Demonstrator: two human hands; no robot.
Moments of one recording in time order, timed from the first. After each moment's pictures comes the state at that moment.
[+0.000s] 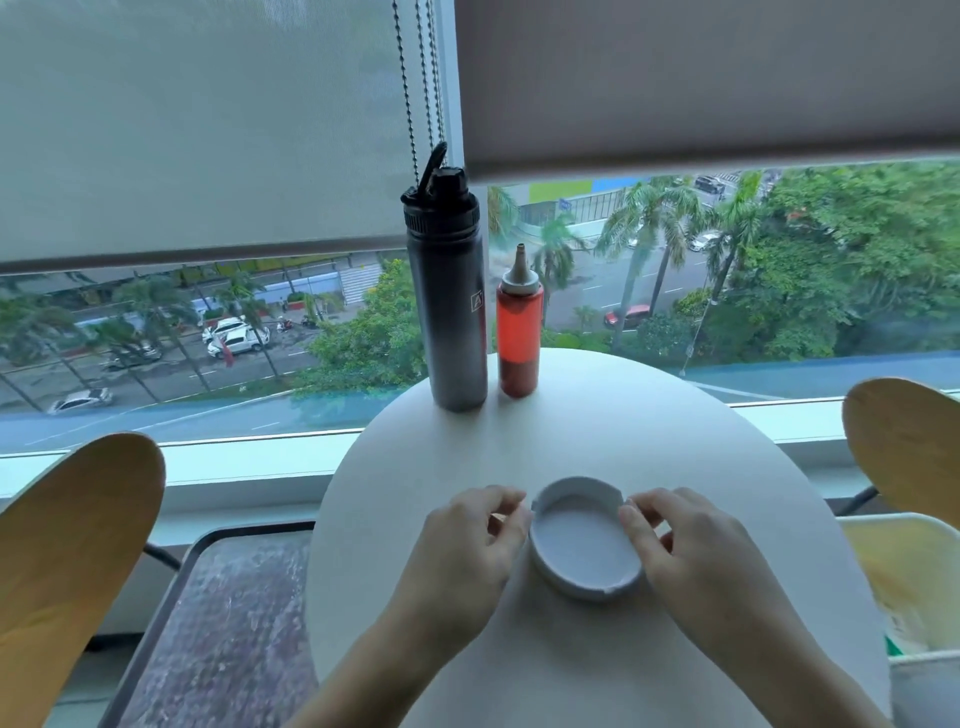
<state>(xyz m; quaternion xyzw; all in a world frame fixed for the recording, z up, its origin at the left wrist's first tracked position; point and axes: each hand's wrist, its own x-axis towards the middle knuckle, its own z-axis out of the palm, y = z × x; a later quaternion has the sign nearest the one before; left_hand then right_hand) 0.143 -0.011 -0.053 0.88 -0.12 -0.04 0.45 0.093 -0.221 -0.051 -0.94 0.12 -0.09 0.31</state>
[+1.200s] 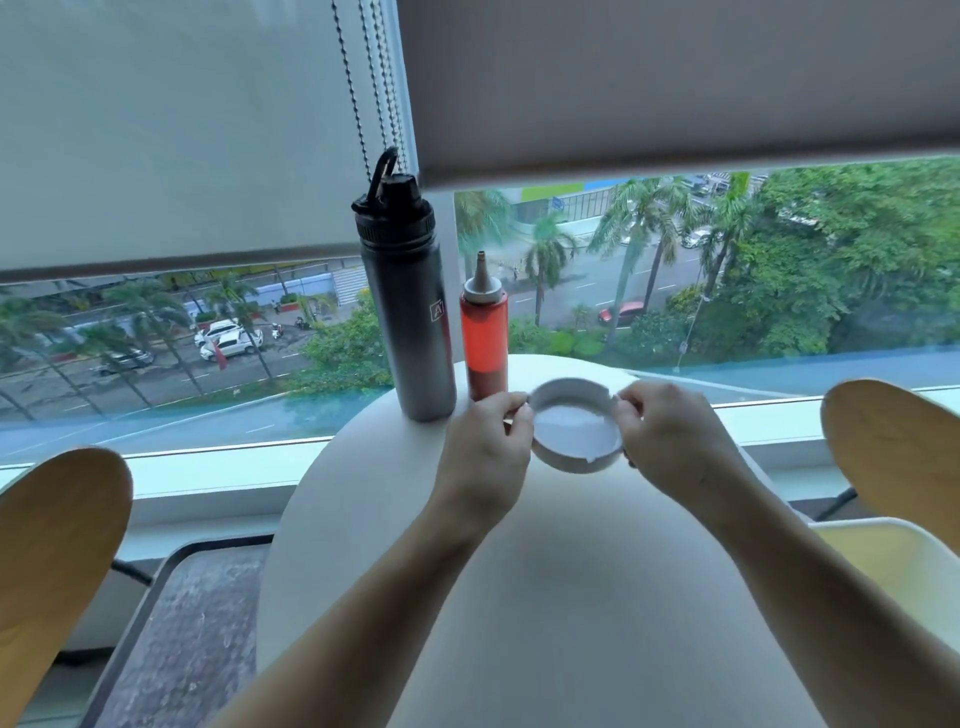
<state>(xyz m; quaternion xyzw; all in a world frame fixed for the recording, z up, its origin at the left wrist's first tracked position) 0.217 -0.090 -0.027 0.86 -0.11 0.04 0.49 0.193 -0.275 -0.015 -0.95 0.12 -0.14 0.27</state>
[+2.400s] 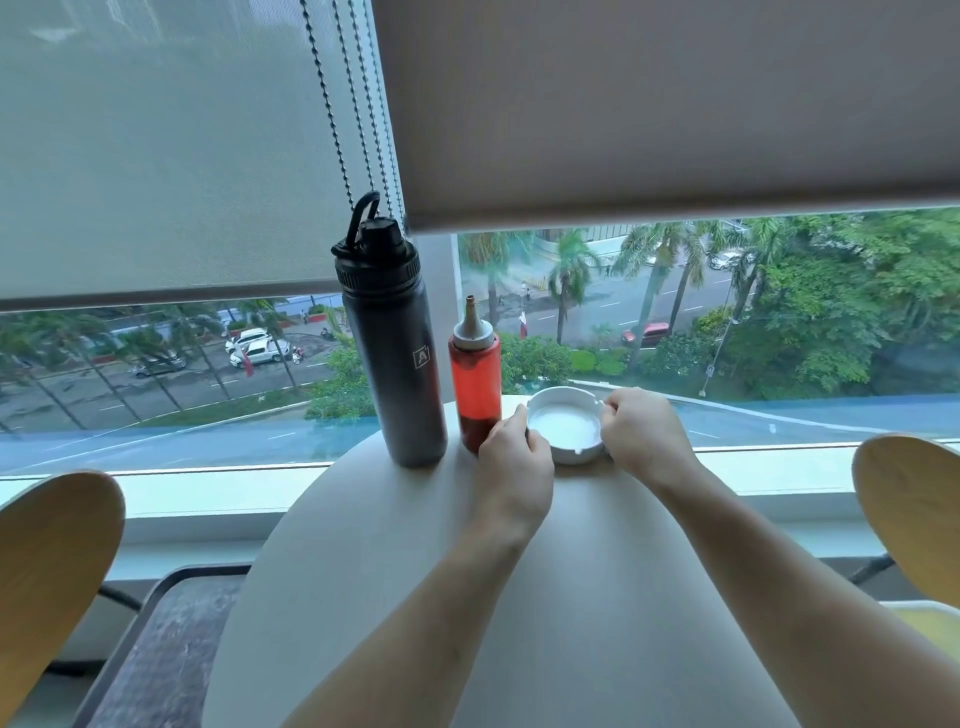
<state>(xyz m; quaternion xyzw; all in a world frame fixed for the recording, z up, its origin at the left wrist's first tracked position) 0.277 -0.154 -0.057 0.88 -0.01 0.06 0.47 0.304 -0.309 -0.051 -0.95 0.15 -0.10 0.25</state>
